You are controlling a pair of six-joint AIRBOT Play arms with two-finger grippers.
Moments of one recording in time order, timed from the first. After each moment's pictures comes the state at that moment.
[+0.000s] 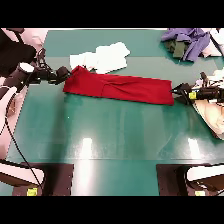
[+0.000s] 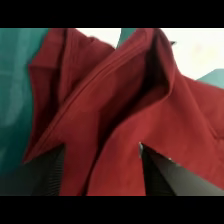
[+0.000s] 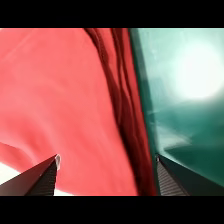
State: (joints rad) left arm 0.10 -1.62 1.33 0.80 -0.75 -1.31; right arm -0.43 -1.66 1.11 -0.67 1.11 1.18
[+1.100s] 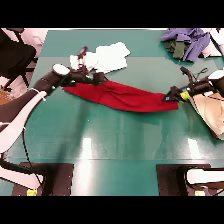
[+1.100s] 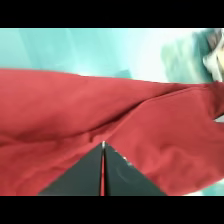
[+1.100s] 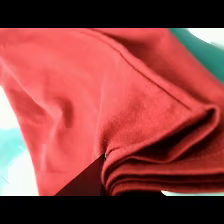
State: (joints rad) left arm -0.33 -1.61 1.33 0.49 -0.70 -1.05; right arm -0.24 -1.51 1.18 -0.88 1.40 1.18
